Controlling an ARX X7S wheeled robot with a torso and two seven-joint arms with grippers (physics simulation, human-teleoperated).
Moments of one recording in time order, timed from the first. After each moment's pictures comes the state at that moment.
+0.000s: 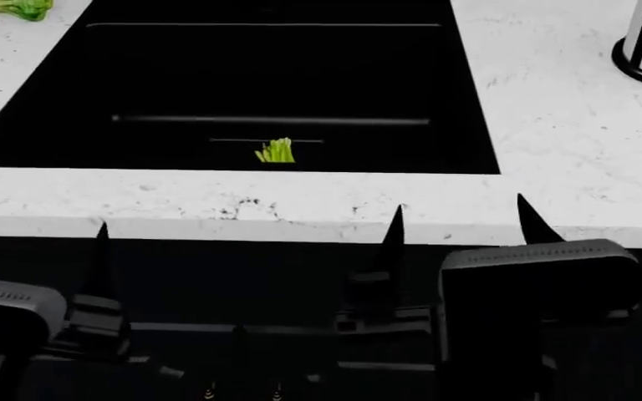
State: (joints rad) left arm -0.29 -0.13 0.14 0.71 0.04 -0.80 -0.05; right arm 0.37 0.16 -0.11 -0.68 0.03 0.86 0.09
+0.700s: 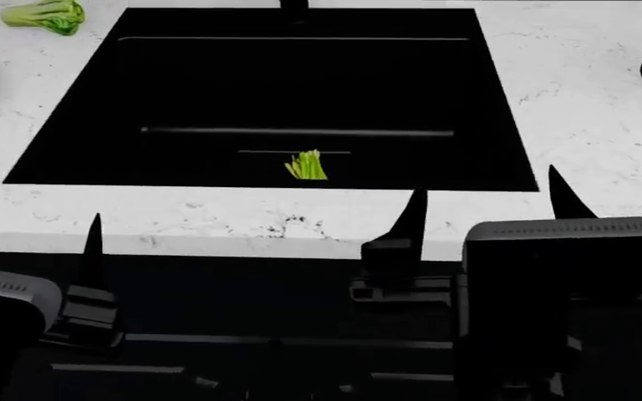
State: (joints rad) left arm -0.33 -0.17 0.16 0.75 0.03 -0.87 -0.06; right arm 0.43 0.16 -0.10 -0.70 0.03 0.89 0.14
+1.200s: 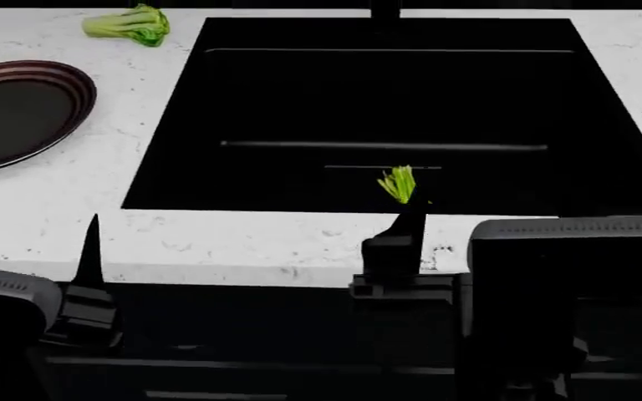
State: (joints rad) left arm -0.34 -0.18 0.17 0.76 0.02 -0.90 -0.08; right arm 0.44 0.16 -0.09 -0.72 0.06 0.91 0.15
